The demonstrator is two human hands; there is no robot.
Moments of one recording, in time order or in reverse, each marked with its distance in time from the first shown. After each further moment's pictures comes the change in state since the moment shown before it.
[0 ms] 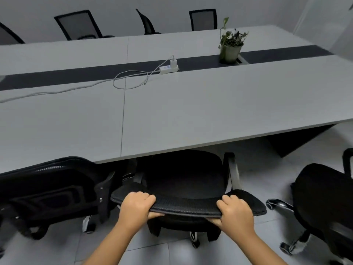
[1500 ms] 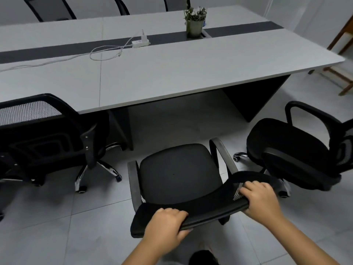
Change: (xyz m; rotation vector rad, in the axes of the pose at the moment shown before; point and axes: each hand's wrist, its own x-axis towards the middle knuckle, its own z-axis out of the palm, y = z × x) left_hand -0.173 0.292 -0.119 -0.394 -0.540 0.022; right_hand -0.293 0.081 -0.117 -0.083 -0.076 0.067
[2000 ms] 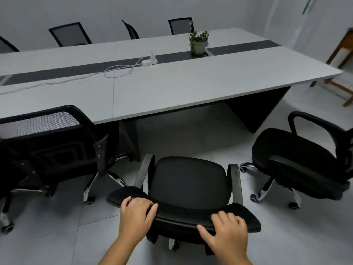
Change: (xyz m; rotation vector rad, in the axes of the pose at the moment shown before) left_hand -0.048 -0.058 -0.020 -0.134 0.333 -0.401; right_hand -0.038 -0.140 -0.009 0.161 0.259 0.268
